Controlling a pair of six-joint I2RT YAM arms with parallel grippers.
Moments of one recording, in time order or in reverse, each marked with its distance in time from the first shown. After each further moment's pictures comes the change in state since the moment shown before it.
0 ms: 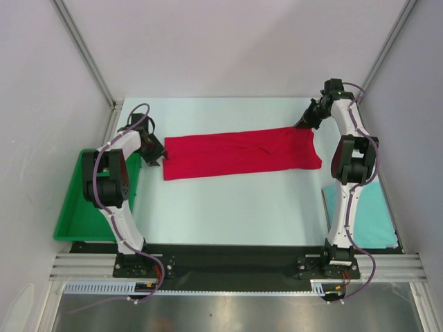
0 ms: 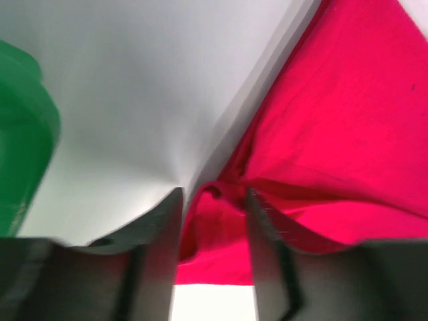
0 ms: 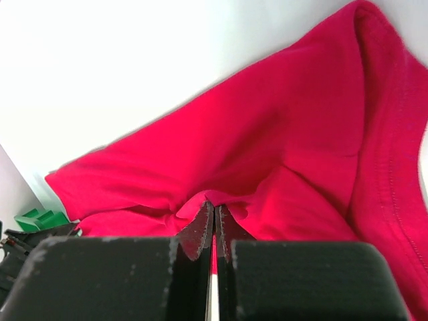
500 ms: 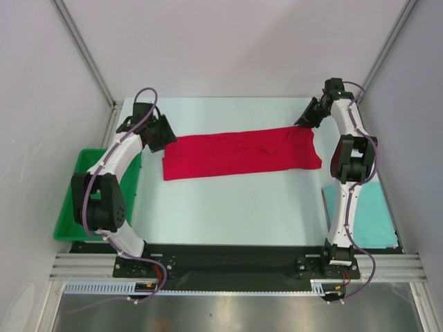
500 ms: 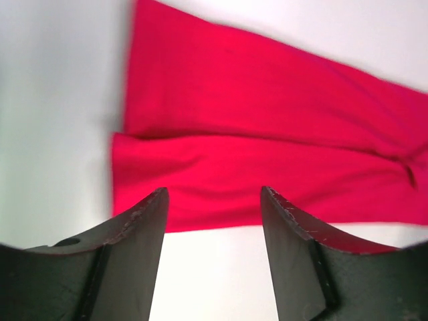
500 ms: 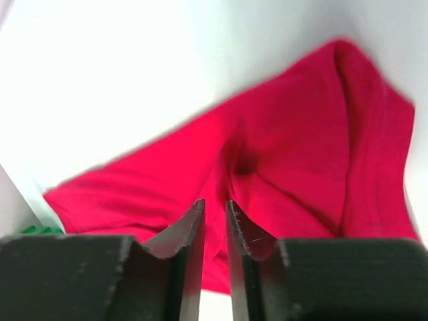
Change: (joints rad) left arm -0.114 -0.282 -0.020 0.035 -0.019 0.106; right arm -0.002 0.031 0.027 0.021 0.038 0.018
